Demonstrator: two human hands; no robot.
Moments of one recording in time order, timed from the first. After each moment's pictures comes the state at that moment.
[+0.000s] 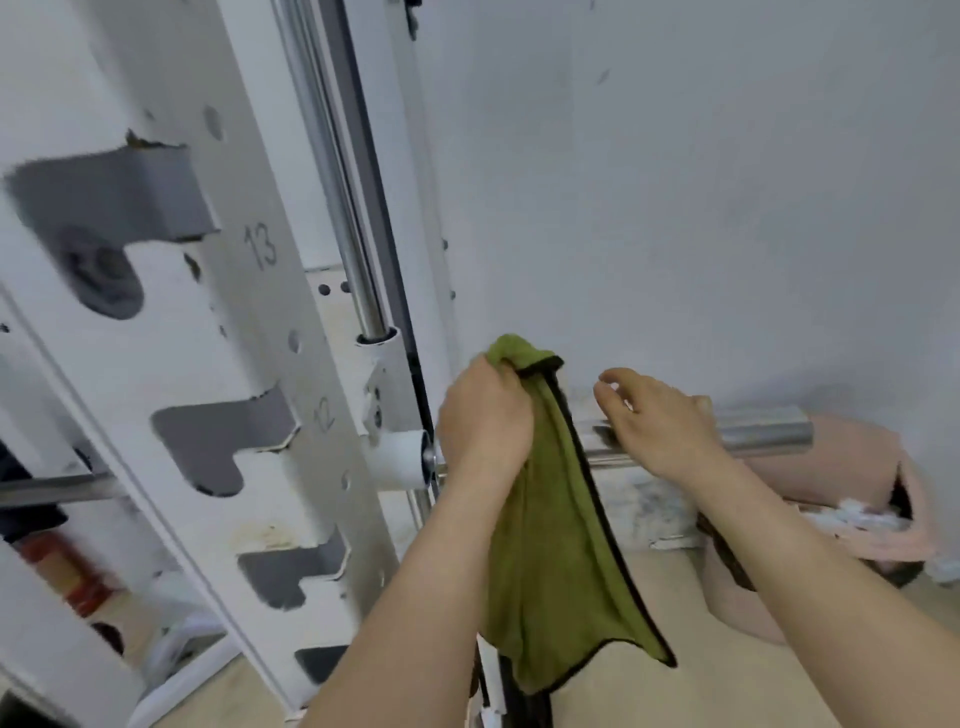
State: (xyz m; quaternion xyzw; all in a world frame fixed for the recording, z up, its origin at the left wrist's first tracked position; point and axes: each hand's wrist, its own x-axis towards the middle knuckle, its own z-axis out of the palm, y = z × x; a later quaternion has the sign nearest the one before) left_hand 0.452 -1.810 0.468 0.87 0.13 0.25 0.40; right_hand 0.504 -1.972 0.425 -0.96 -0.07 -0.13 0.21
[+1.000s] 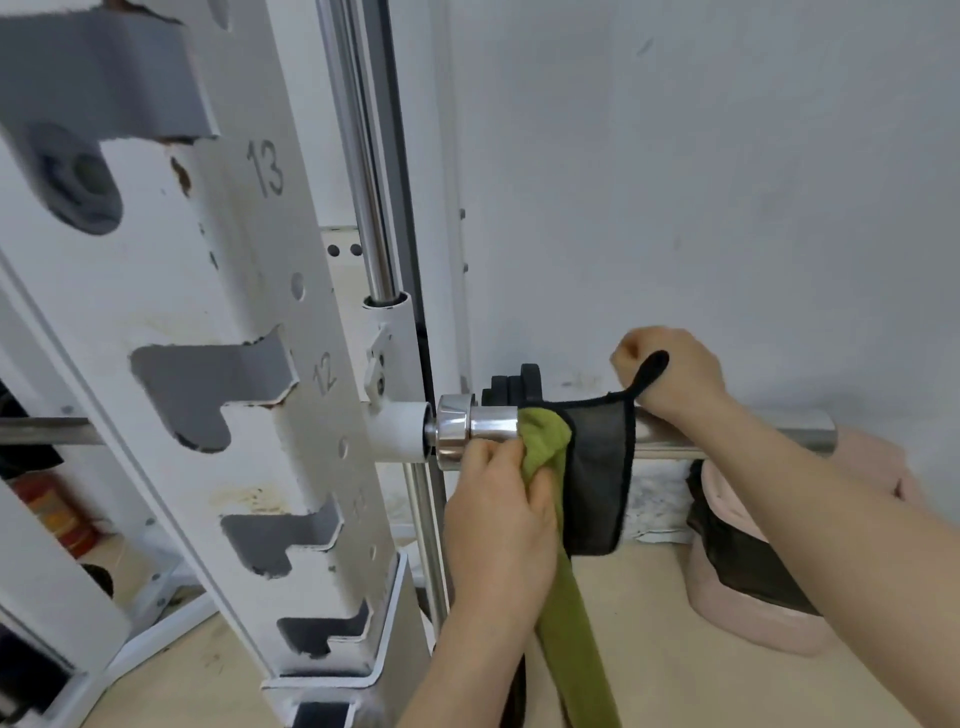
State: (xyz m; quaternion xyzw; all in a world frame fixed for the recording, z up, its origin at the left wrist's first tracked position) left_hand 0.389 -1.821 0.398 0.87 0.07 0.28 0.39; right_hand 0.551 -1.968 0.446 -0.97 -0.05 -0.11 0.22
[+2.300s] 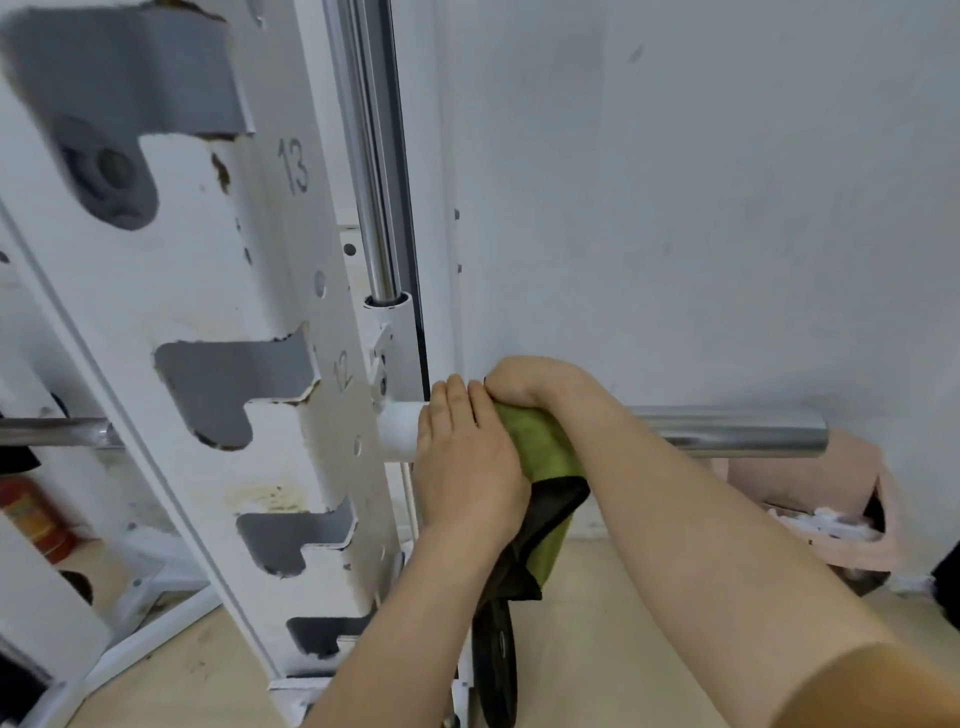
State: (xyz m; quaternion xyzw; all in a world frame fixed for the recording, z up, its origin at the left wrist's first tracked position) left_hand 0.426 -1.789 0.411 0.97 0.07 0.19 0.11; right_hand 0.535 -1.849 0.463 -0.96 -0.18 0.14 0.13
